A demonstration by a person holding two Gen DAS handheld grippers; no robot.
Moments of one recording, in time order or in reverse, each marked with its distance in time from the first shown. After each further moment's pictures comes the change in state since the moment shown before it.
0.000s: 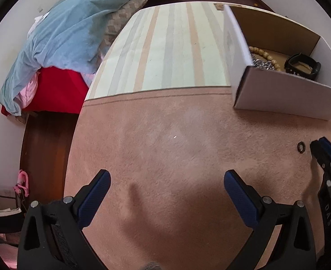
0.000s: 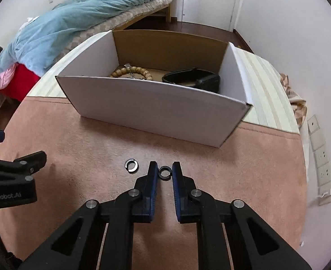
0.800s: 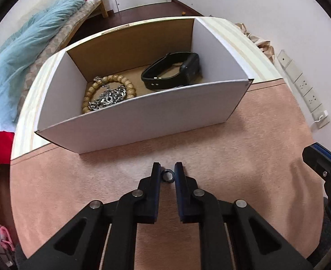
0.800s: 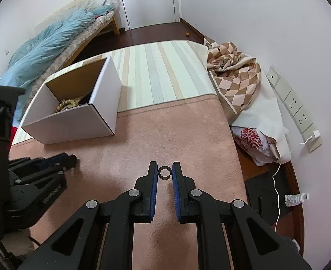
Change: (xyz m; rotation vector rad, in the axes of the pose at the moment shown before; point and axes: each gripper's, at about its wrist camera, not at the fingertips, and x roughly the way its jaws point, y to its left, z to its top) left arm -0.026 -0.138 0.005 0.247 -0.140 -0.298; right arm -0.061 -0.123 -0.038 0.330 -0.036 -0.073
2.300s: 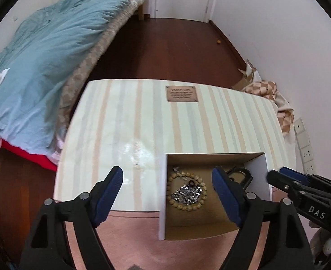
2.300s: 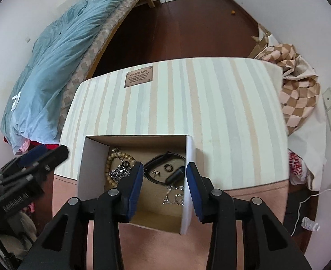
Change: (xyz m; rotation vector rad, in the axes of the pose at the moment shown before) left arm -0.068 0.149 0.119 -0.259 -0.066 0.006; right arm 0.049 0.082 0.170 -0.067 0.242 0.245
